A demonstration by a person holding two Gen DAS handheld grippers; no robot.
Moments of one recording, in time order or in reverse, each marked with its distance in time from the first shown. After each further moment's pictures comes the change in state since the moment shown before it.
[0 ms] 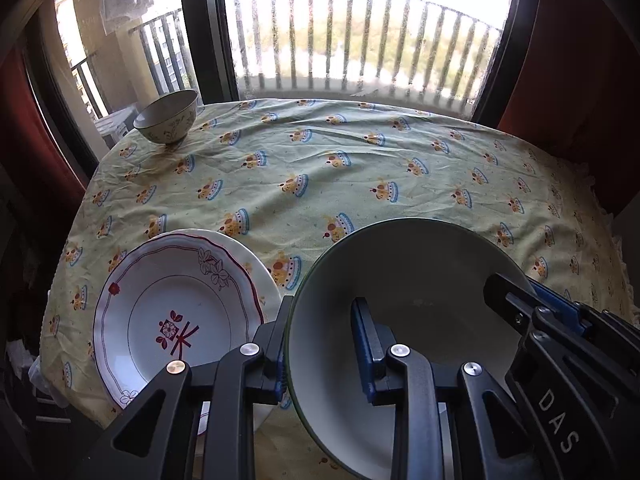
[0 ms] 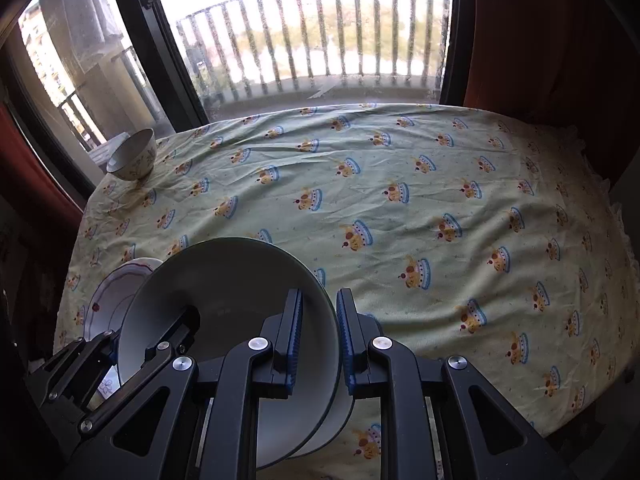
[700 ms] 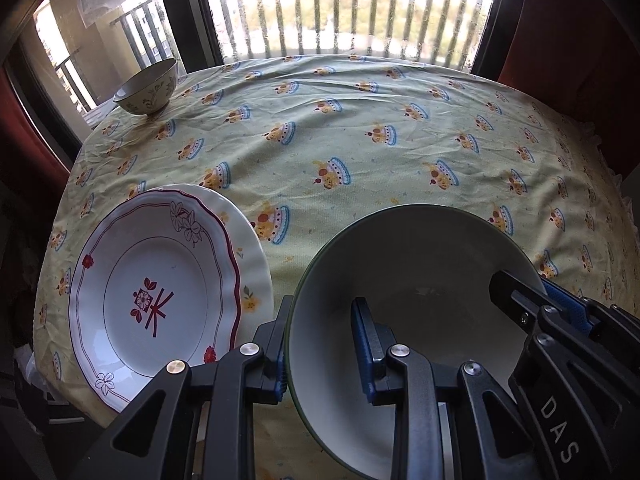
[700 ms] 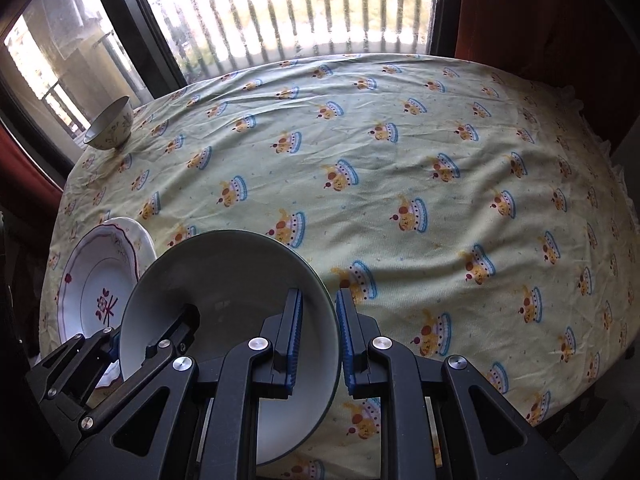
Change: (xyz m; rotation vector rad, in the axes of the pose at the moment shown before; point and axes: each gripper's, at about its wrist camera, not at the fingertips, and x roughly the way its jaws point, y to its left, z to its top) left arm 0.032 -0.010 -0.022 0.059 0.103 0.016; right arm 0.030 -0.011 -0.030 0.026 0.089 -0.031
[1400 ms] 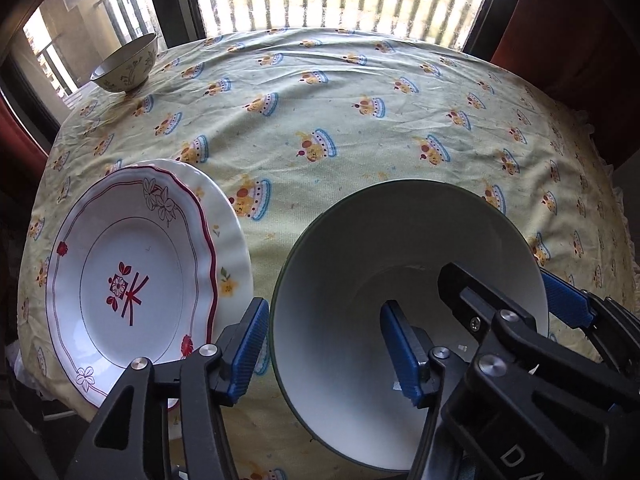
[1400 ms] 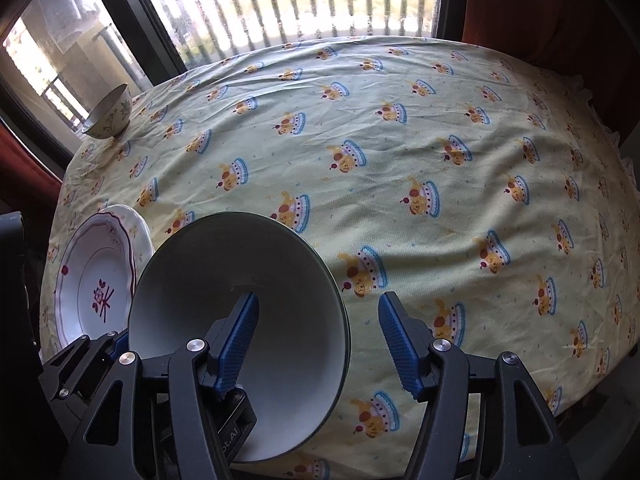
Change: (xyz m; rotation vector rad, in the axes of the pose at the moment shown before) left arm 0.009 0.001 0.000 0.003 0.081 -0.061; right arm 0.013 0.000 0.000 0.008 0.049 0.043
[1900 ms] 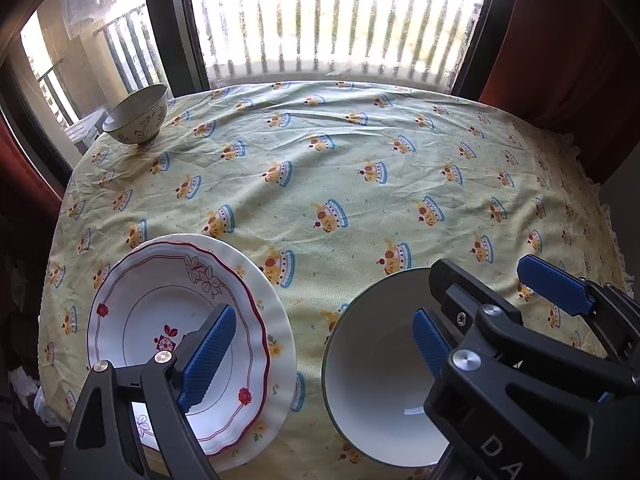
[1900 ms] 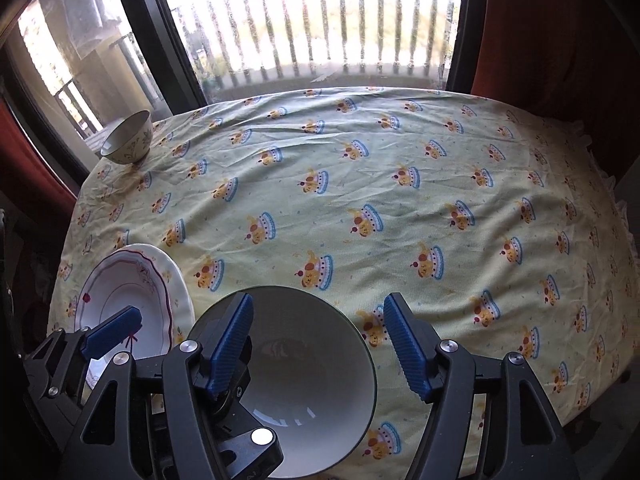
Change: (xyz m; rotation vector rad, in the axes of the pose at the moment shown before) left arm -0.037 0.019 0.030 0.036 -0.117 -0.017; right arm -0.033 0.031 0.032 -0.045 -0.111 -0.027
